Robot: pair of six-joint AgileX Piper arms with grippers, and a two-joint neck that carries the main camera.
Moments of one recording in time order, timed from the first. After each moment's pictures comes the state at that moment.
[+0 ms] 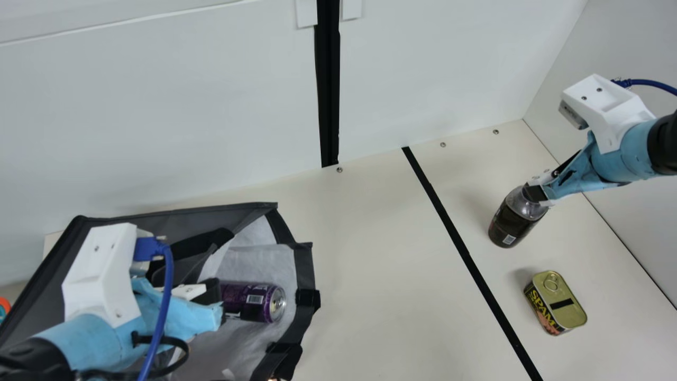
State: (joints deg) left arm -34.1 80.1 -75.4 -10.9 48.7 -13.1; right arm -33.2 86.2 -95.3 5.8 69.2 -42.3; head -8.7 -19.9
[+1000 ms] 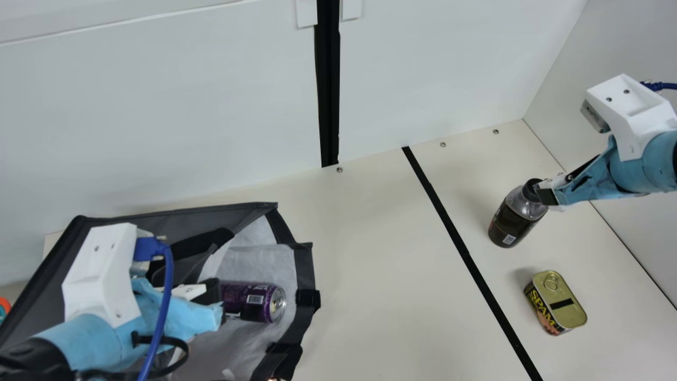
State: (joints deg) left arm -34.1 80.1 -75.4 -10.9 48.7 -13.1; right arm -34.5 82.0 -93.5 6.1 69.8 -39.3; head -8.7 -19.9
